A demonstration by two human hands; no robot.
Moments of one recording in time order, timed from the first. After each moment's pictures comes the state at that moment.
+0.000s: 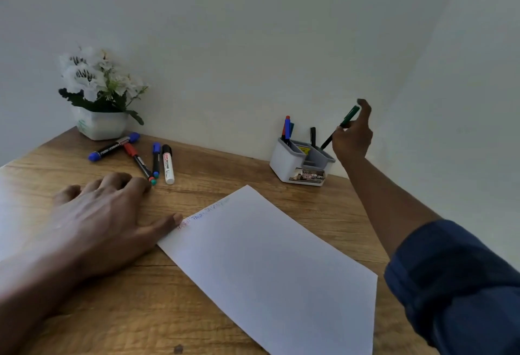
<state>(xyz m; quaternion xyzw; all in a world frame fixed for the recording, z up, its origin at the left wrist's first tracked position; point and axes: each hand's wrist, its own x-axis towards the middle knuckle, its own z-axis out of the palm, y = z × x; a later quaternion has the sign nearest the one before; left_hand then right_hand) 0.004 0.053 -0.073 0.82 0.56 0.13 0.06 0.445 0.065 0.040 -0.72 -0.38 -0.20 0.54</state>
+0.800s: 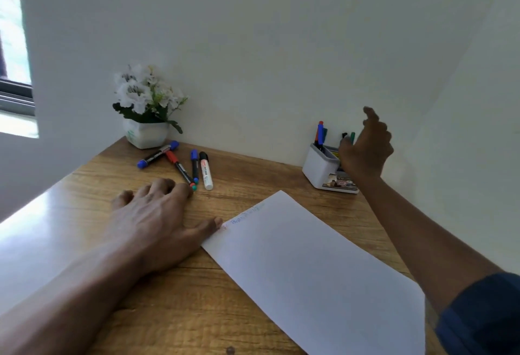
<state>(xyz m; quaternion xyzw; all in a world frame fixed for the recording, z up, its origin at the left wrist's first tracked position) 0.003 0.034 -0.054 0.82 0.55 0.11 0.10 0.394 0.067 0.011 -0.74 -0.45 -0.28 0.43</state>
